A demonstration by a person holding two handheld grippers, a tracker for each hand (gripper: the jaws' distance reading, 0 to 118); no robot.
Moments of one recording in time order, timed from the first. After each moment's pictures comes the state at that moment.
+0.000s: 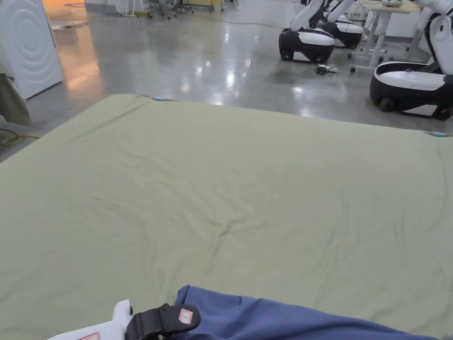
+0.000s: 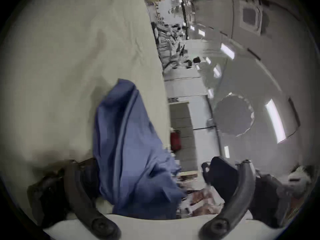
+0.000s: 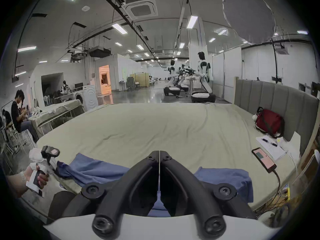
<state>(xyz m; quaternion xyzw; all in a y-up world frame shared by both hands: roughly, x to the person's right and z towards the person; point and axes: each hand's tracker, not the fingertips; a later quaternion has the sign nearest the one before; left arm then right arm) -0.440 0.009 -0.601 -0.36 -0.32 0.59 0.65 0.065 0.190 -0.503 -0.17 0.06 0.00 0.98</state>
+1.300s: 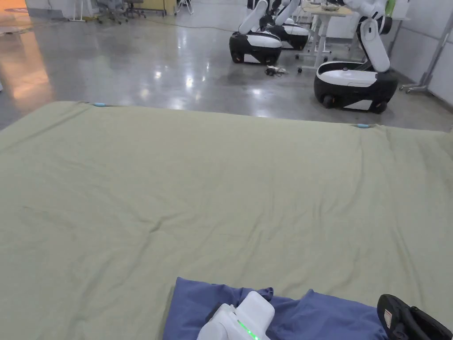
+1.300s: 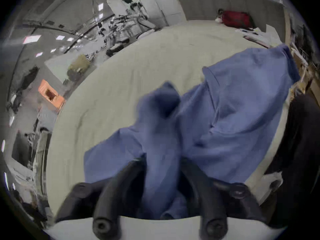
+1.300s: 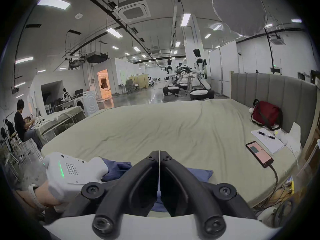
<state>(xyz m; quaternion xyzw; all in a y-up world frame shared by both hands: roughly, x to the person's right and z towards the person) -0.078 0.079 -0.595 -0.41 -0.15 -0.25 0.87 0.137 0.193 -0.475 -0.17 0.06 -0.04 0.98</state>
